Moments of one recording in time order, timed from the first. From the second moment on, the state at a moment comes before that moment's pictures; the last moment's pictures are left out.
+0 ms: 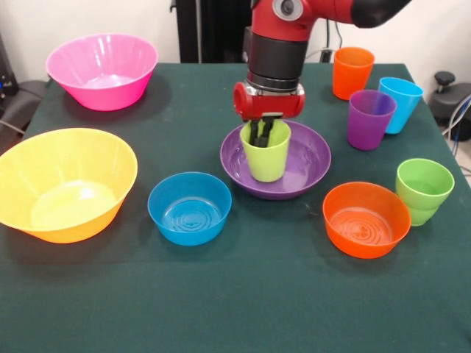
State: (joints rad) arm 0.57 0.31 -1.06 1.15 -1.36 -0.72 3.76
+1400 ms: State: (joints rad) arm 0.56 0.28 -1.02 1.15 -1.38 -0.72 3.76
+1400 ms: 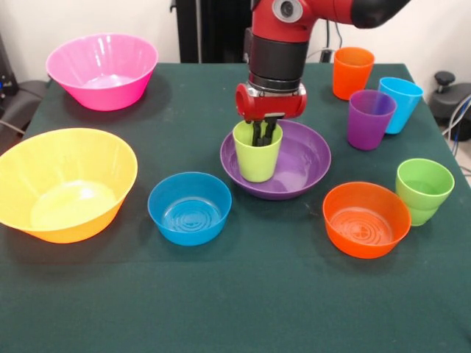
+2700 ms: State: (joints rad) arm 0.51 0.20 -0.94 1.16 -1.38 -0.74 3.76
